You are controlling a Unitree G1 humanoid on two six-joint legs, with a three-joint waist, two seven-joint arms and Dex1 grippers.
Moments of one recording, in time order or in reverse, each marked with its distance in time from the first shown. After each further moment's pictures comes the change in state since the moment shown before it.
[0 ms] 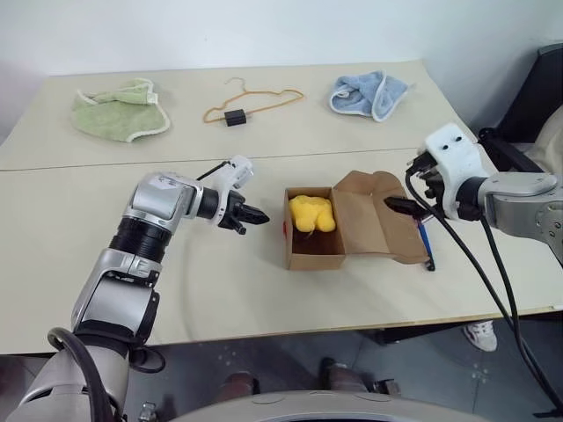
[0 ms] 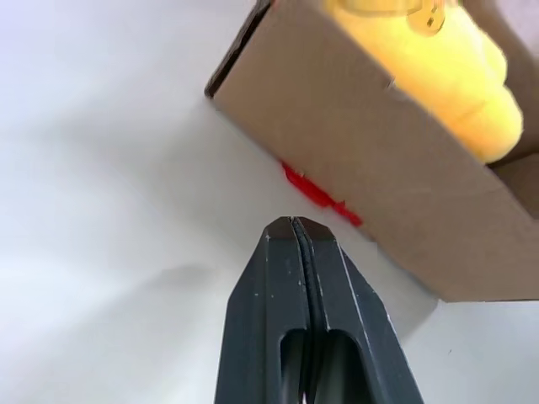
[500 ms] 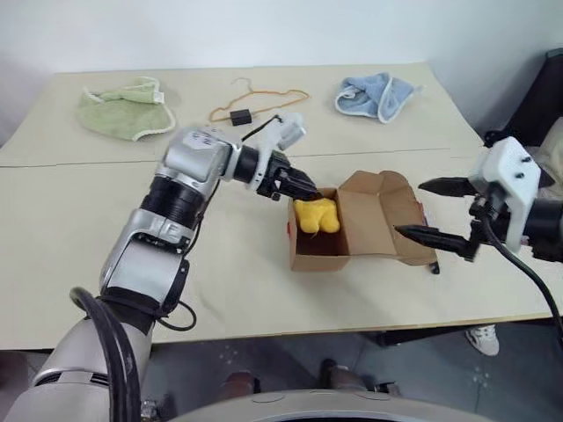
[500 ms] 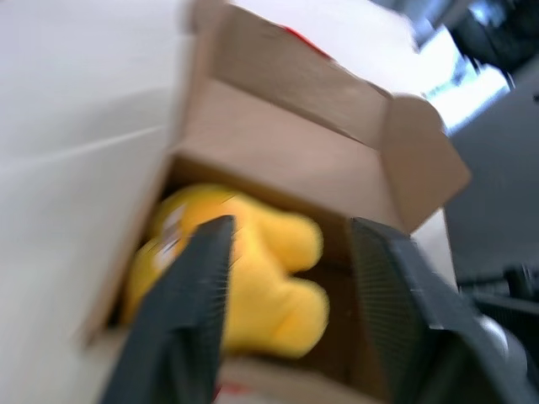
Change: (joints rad) left arm -0.247 -0.166 -0.083 0.122 0.023 -0.177 -0.173; right arm 0.528 -0.096 -0.528 -0.269 -0.028 -0.250 0.613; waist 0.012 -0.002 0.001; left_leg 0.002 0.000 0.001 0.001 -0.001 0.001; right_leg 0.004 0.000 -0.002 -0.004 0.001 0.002
